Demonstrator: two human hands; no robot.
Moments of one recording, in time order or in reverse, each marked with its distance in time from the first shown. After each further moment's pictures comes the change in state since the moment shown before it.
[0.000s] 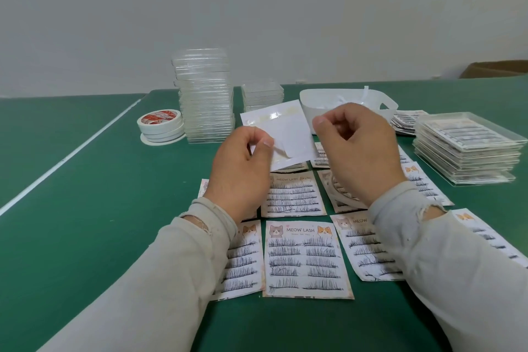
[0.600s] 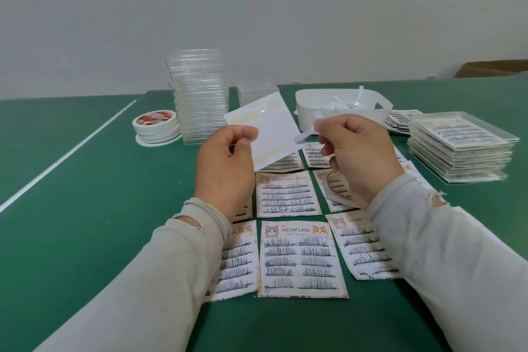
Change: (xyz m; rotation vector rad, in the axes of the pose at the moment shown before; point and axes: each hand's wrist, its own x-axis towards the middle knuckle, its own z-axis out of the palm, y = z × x) left_hand 0.003 -0.005 -0.002 -0.133 0.149 -0.053; right_hand 0.003 -0.003 -0.001 0.467 -0.008 0.350
